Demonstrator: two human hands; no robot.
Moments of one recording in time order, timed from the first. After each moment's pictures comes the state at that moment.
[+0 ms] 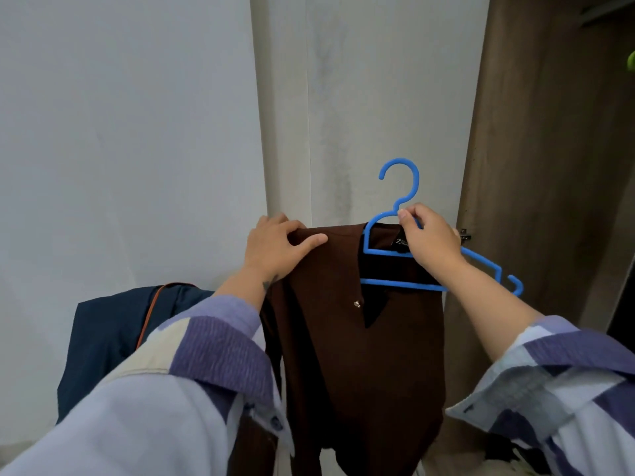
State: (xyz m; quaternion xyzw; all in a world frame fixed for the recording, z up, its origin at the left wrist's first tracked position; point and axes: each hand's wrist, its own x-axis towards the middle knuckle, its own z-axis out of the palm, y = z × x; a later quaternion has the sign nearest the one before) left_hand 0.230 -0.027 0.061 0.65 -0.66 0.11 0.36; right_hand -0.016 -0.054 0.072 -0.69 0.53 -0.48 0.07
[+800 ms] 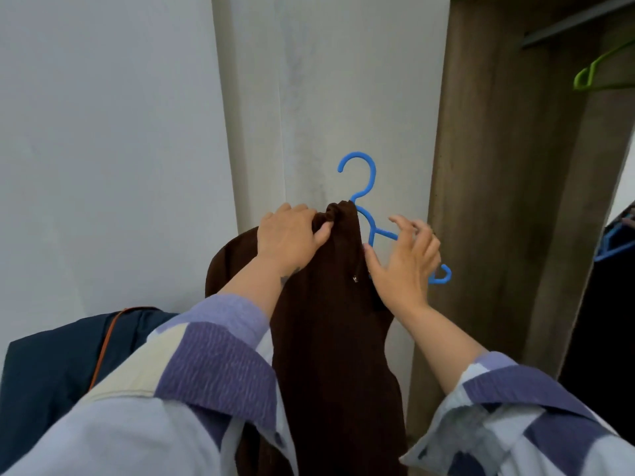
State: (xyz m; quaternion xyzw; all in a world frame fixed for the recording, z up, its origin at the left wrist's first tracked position) left_hand 0.192 -0.065 0.100 0.60 -0.70 0.27 0.27; right_hand 0.016 -0.060 0.033 -0.60 0.57 -0.54 -0.13
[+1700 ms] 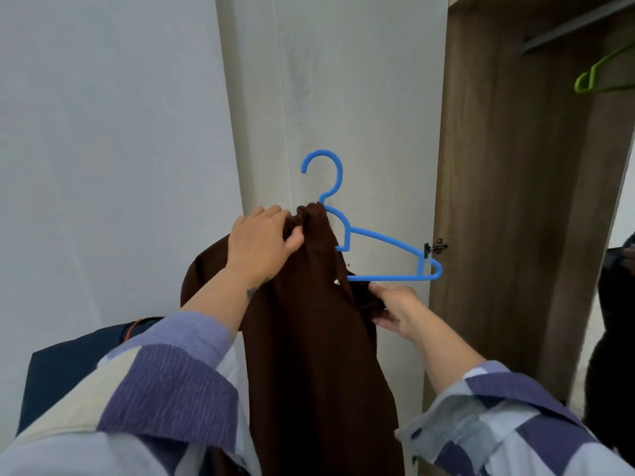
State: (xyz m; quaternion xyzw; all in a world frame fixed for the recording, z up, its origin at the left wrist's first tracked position) left_hand 0.233 -0.040 0.107 0.58 -0.69 0.30 0.32; right_hand 0.021 -0.060 0.025 -0.38 0.56 -0.50 0.53
